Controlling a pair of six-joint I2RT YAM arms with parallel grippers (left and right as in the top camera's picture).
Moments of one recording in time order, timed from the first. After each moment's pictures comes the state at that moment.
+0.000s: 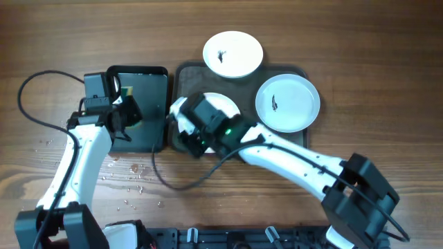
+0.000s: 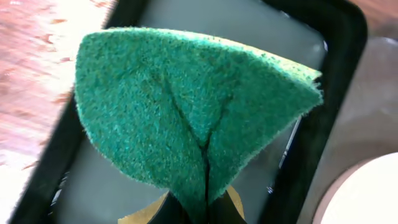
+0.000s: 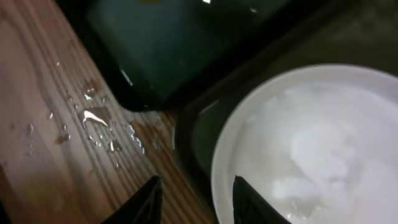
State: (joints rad) left arm 0.09 1.44 0.89 -0.54 -0.01 -0.29; right arm 0.92 1.79 1.25 -0.42 -0.13 0.09
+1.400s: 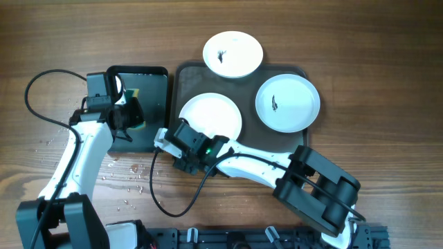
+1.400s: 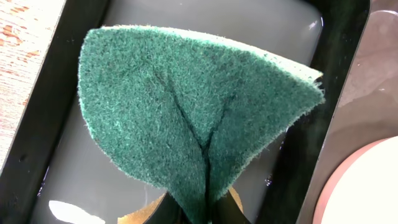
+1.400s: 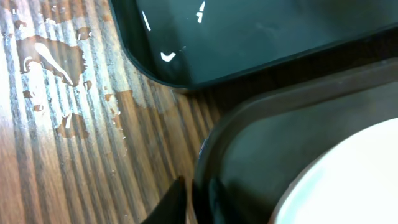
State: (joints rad) left arm 0.09 1.48 0.89 -0.53 0.03 -0.25; right arm 1.03 1.99 1.18 -0.19 -0.06 -0.20
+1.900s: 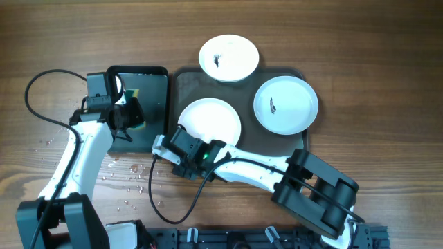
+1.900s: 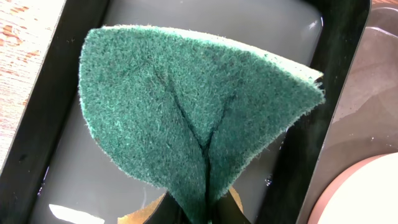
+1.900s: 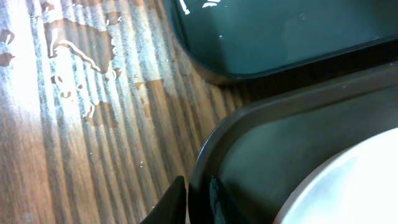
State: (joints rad) left arm 0.09 1.48 0.89 -0.53 0.03 -0.25; right arm 1.06 1.99 1.18 -0.22 -0.06 -0.21
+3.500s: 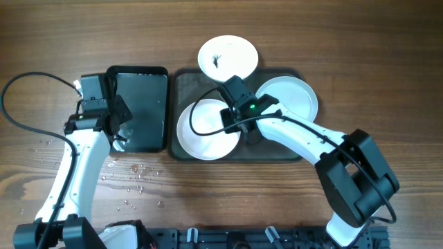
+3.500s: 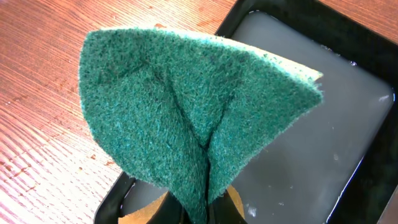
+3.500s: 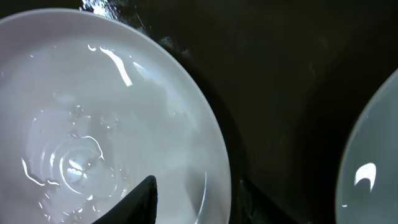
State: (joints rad) left arm 0.09 1.39 0.89 -0.55 -0.27 -0.37; right arm 0.67 1.87 1.18 -0.50 0.05 0.38
